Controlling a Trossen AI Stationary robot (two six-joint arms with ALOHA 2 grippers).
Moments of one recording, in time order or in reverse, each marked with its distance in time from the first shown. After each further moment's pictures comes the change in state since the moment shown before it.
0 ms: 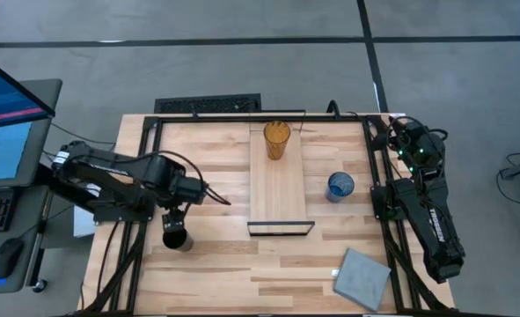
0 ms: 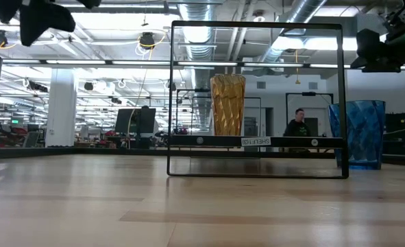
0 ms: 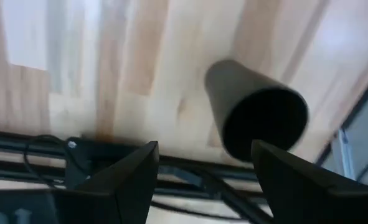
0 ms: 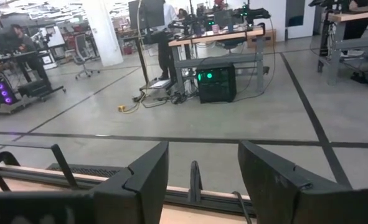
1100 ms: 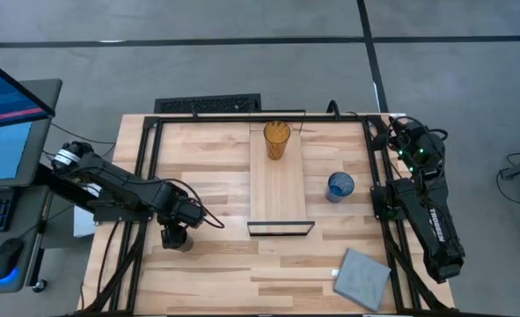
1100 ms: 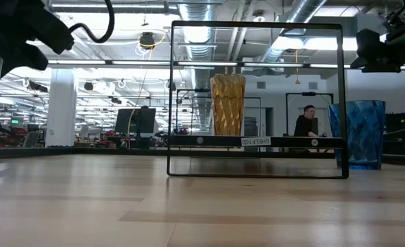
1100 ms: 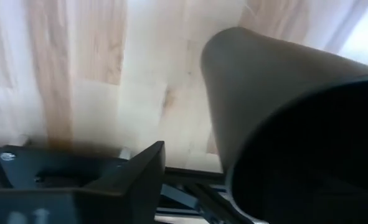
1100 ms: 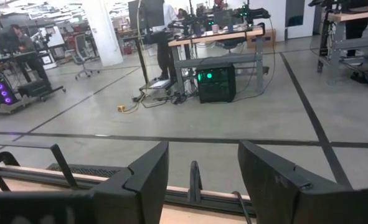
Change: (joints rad) left arm -0.154 -0.006 -0.345 0.283 0.045 -0.130; right arm 0.000 0.000 0.000 0.000 0.000 0.000
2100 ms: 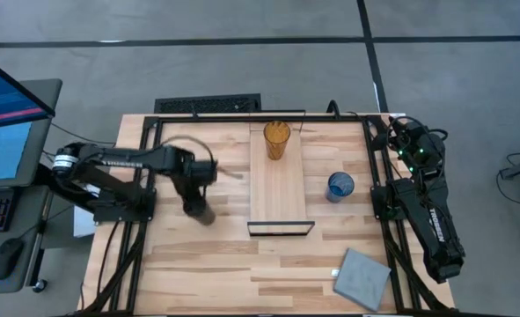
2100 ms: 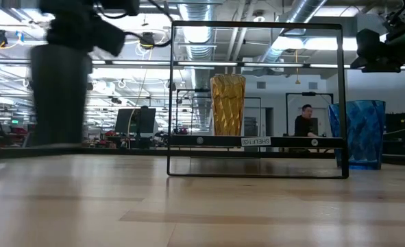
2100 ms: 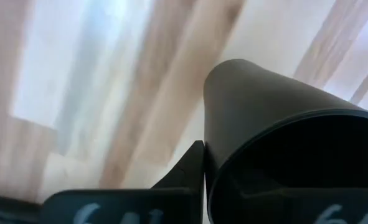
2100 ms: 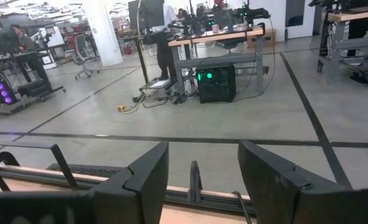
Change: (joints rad) left arm 0.419 0.000 0.113 0.074 -0.065 0.220; right arm 0.000 0.000 0.000 0.000 0.000 0.000
